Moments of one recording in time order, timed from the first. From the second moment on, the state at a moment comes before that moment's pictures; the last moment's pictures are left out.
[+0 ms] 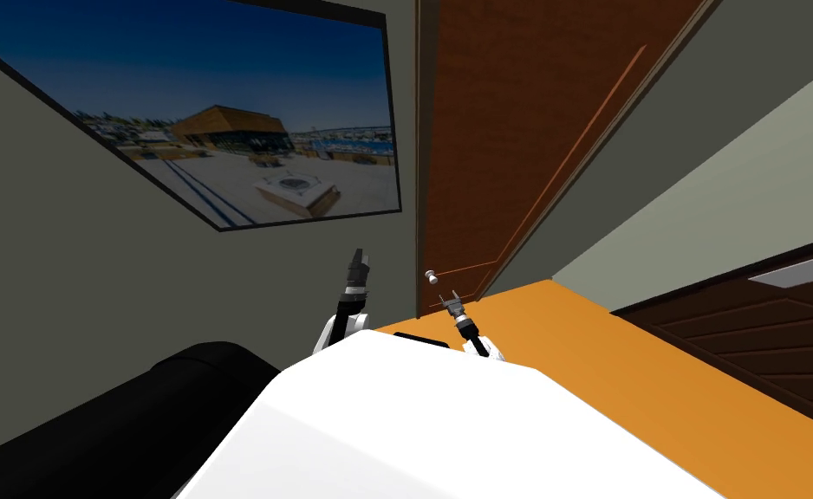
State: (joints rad) arm -0.10 -0.08 -0.01 -0.65 0.47 -0.92 1.23
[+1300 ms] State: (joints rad) arm -0.15 -0.03 0.02 -0.61 0.40 -0.90 1.27
